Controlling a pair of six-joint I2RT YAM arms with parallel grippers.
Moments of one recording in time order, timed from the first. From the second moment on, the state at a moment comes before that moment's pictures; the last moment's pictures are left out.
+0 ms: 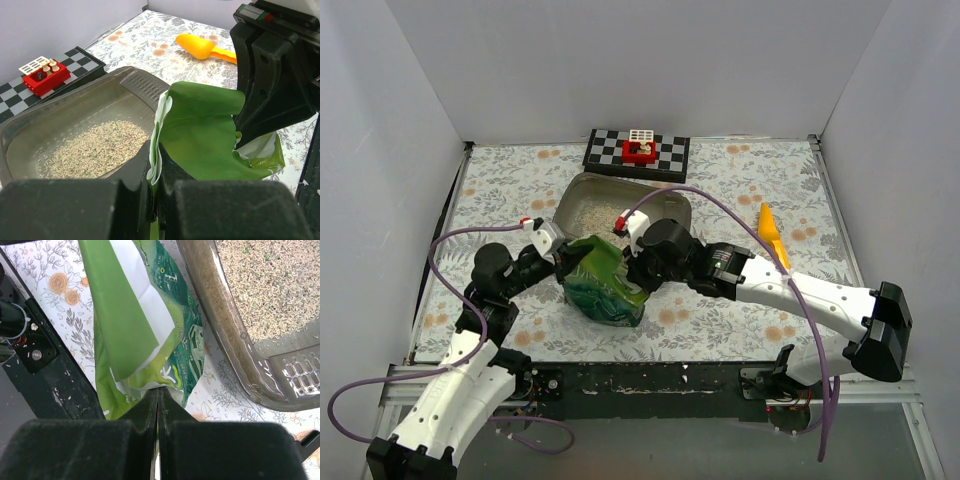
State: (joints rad) left arm -0.32 0.62 0.54 0.07 0.64 0.07; right arm 1.13 1.36 1.18 -0.45 0.02 0.20
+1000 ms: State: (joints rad) left arm -0.32 0.63 0.54 0.09 0.62 0.06; right arm 1.16 1.34 1.31 -0.59 0.00 0.19
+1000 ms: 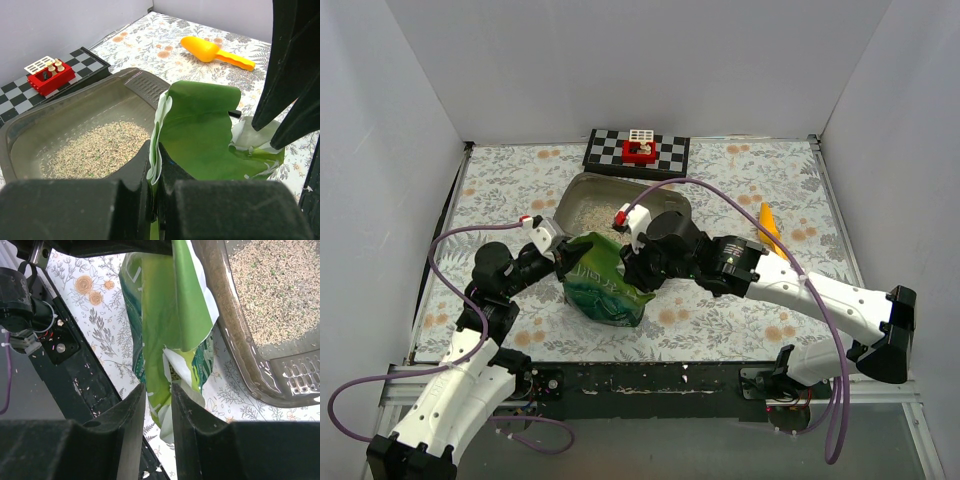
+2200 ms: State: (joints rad) left arm -0.32 0.63 0.54 0.10 0.62 0.07; right arm 1.16 1.42 1.31 -0.55 0.03 0.14
